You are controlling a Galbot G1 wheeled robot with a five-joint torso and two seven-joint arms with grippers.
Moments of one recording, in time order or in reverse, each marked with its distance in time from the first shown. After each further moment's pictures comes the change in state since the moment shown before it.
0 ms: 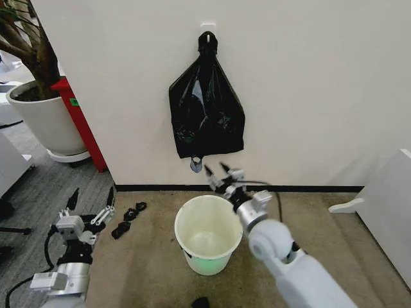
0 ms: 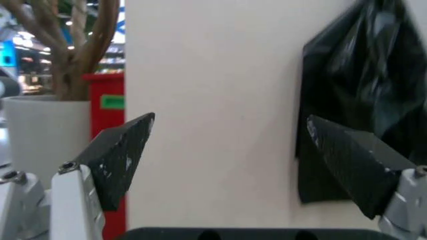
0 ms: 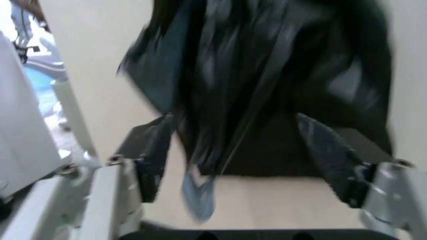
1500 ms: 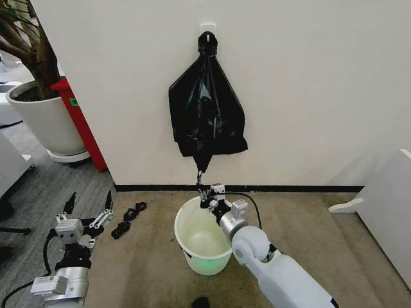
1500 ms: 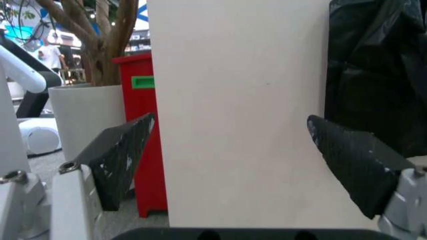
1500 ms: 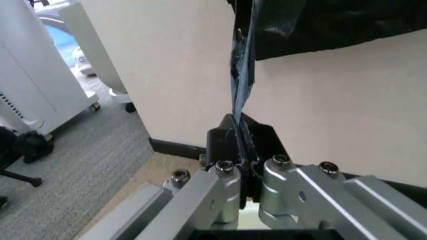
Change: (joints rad) left arm 0.092 -0.132 -0.035 -0.033 0.183 0.055 -0.031; right arm 0.015 0.073 -0.208 -0.233 0.051 0.011 0.009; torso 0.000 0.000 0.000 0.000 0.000
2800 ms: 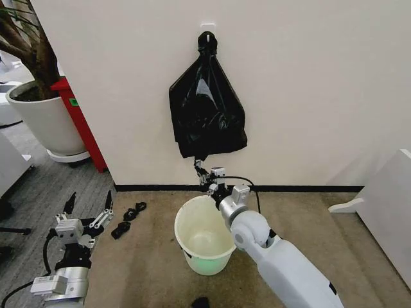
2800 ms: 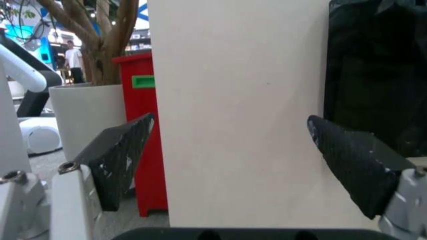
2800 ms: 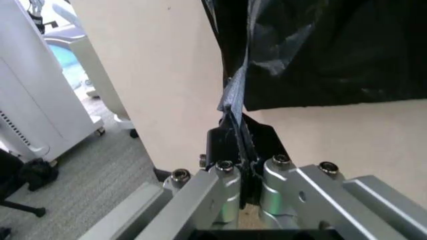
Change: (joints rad) left arm 0.003 -0.001 -0.001 -0.005 0.000 0.004 -0.001; right arm 0.079 0.013 0.004 0.028 0.044 -0.019 0.033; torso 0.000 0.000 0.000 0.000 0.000
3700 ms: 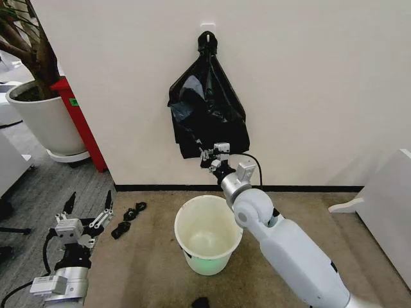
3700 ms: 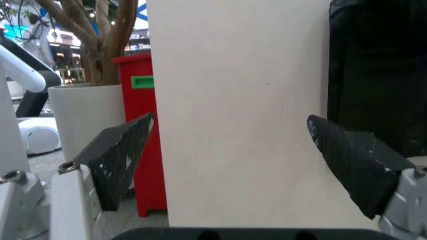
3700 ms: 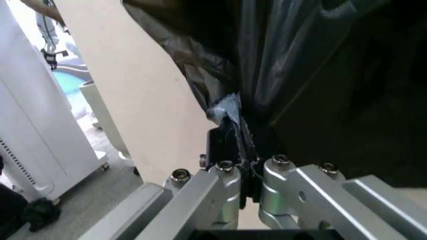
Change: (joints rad) left arm 0.002 0.001 0.001 -0.004 0.000 0.002 -0.001; right arm 0.120 -0.006 0.016 0.043 0.075 -0.022 0.043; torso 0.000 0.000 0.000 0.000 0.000
